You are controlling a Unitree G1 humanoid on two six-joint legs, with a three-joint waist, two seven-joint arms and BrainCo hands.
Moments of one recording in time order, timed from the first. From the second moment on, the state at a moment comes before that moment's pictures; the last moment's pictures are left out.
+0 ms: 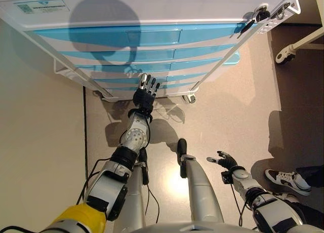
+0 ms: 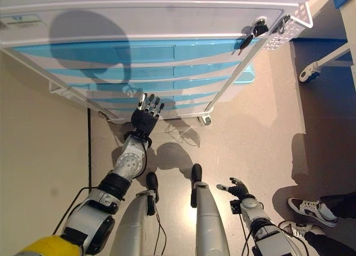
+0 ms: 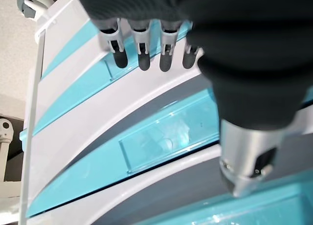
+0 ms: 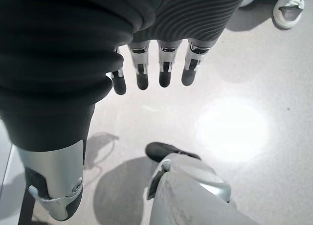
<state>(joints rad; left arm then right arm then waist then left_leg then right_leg) -0.62 0.12 -0.26 0.56 -1.31 -0.22 0.07 -0.33 -0.29 0.25 1.19 0.25 -0.08 -0.05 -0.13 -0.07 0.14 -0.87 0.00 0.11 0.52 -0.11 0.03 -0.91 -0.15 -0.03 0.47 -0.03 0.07</state>
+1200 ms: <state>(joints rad) -0.56 0.21 -0.29 0.33 -1.32 -0.22 0.04 -0.33 -0.29 0.25 1.20 0.23 -0.08 0.02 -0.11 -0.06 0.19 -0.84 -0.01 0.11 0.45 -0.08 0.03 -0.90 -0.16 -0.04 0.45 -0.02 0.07</state>
